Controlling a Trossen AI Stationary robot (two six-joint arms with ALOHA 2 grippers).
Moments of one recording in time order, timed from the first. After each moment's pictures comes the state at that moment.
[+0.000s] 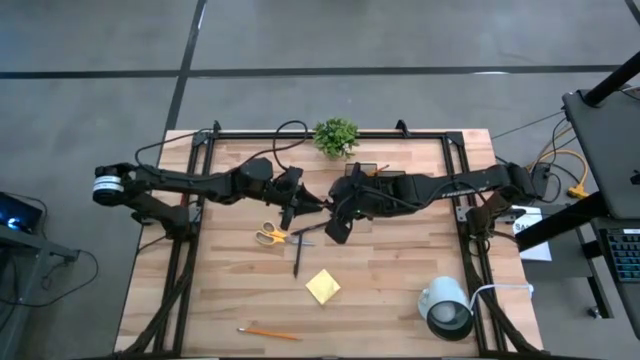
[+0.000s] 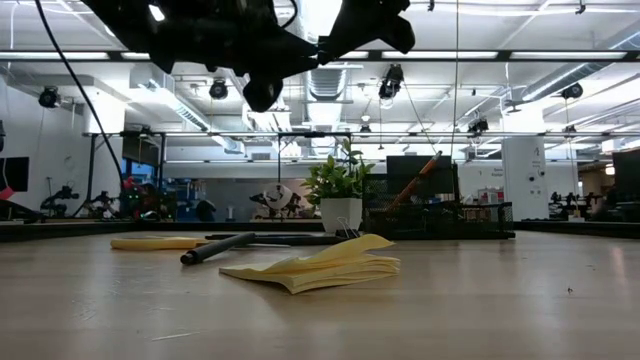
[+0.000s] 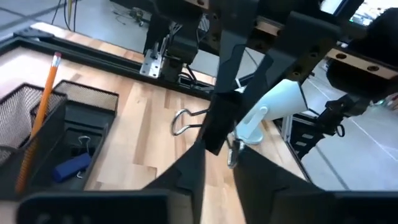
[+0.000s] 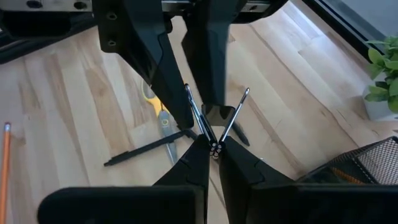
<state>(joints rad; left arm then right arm) 0.17 1.34 0.76 0.41 0.34 -0.30 0.12 1.67 1.53 -0.70 0.32 0.52</state>
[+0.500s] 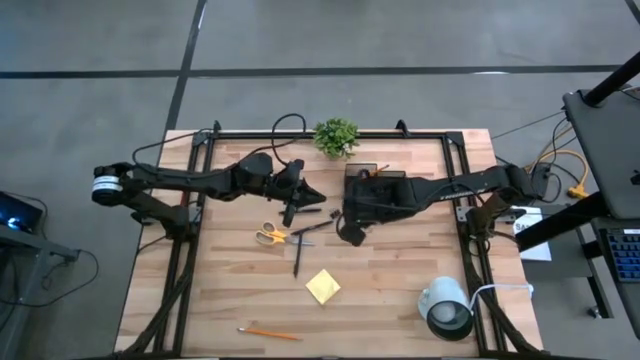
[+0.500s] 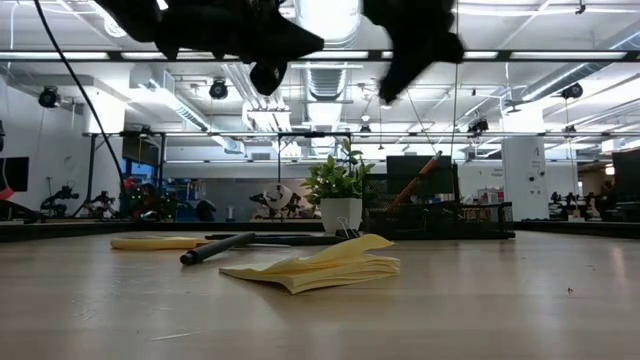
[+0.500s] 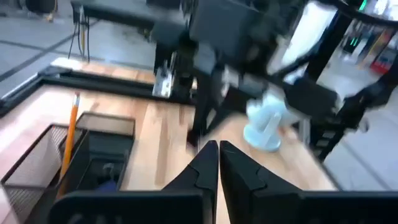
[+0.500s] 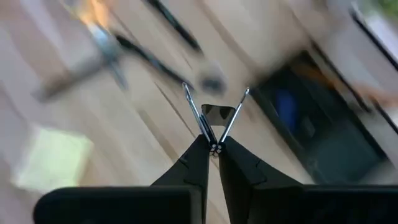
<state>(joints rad) 0.17 1.33 0.82 0.35 0.31 -0.17 0.14 1.68 1.53 -1.10 0.31 0.76</state>
